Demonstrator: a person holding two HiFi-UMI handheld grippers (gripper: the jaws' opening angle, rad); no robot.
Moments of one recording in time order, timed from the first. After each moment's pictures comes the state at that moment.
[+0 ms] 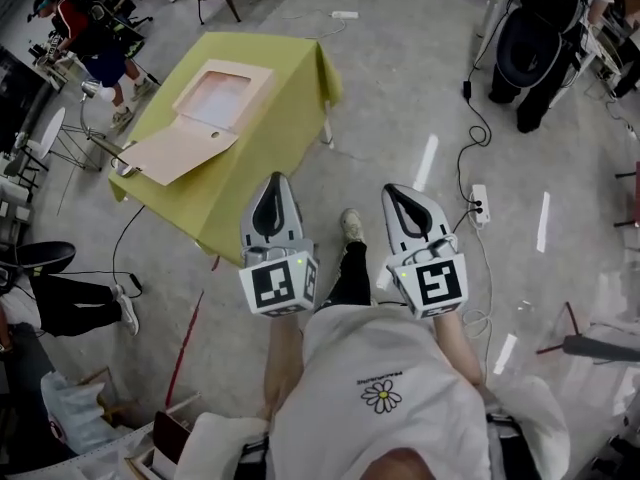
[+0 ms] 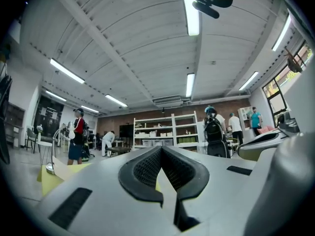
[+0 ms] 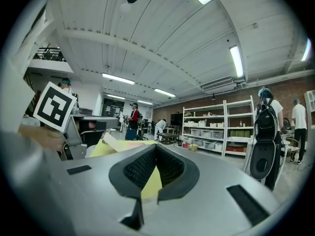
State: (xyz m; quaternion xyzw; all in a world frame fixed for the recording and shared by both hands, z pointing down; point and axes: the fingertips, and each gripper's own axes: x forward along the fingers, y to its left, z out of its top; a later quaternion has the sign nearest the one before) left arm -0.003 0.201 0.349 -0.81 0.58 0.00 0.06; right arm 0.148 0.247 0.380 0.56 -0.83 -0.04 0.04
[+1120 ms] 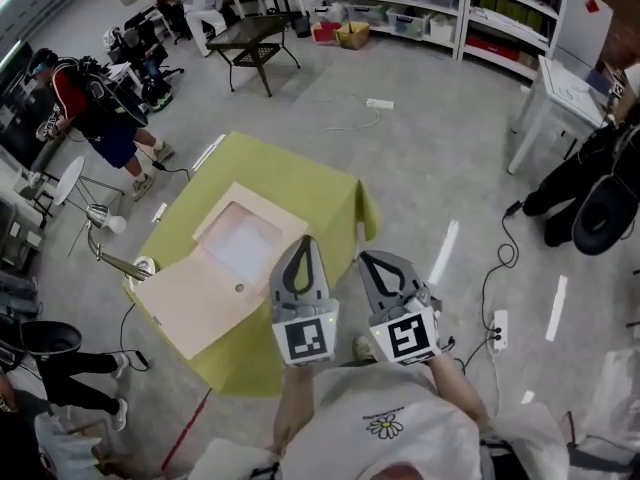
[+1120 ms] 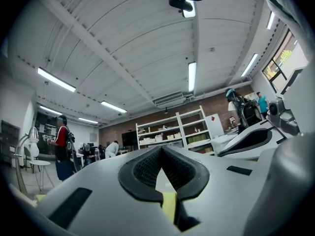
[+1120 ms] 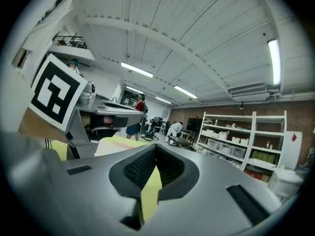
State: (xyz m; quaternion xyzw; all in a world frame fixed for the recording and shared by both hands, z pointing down) left arm 0.007 -0.137 0.314 -0.79 0.60 0.02 0.12; right arm 0.083 -0.109 0.364 0.46 -0.87 -0.13 0.13
